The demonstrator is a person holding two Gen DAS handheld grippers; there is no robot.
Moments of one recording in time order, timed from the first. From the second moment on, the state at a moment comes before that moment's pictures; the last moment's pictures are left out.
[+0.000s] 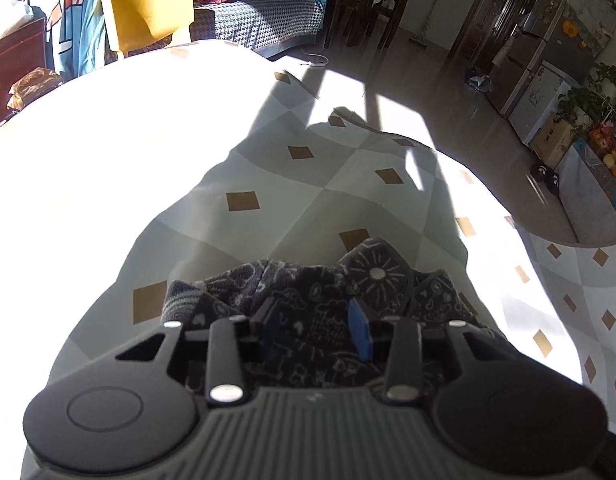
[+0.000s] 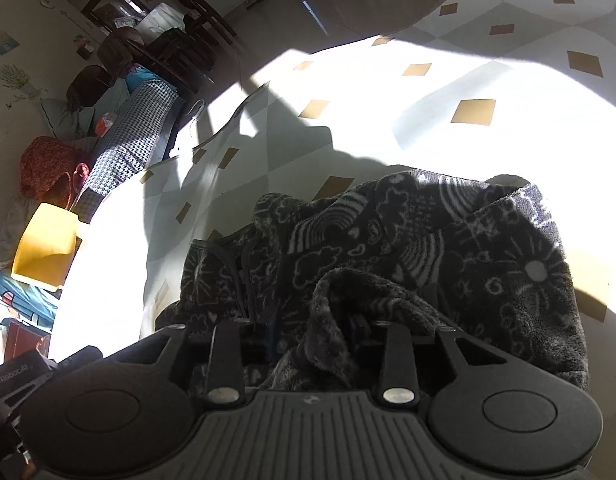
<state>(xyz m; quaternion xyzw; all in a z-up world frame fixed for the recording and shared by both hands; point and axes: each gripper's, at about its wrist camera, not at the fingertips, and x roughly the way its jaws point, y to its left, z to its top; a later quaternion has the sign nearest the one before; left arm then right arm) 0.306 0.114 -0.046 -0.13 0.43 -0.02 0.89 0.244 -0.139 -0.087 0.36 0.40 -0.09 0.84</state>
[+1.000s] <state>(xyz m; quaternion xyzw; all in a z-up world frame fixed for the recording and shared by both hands) 0.260 0.121 -0.031 -0.08 0.47 -0.17 0.86 0.269 -0.165 -0.123 0.48 0.39 -0.15 0.77</state>
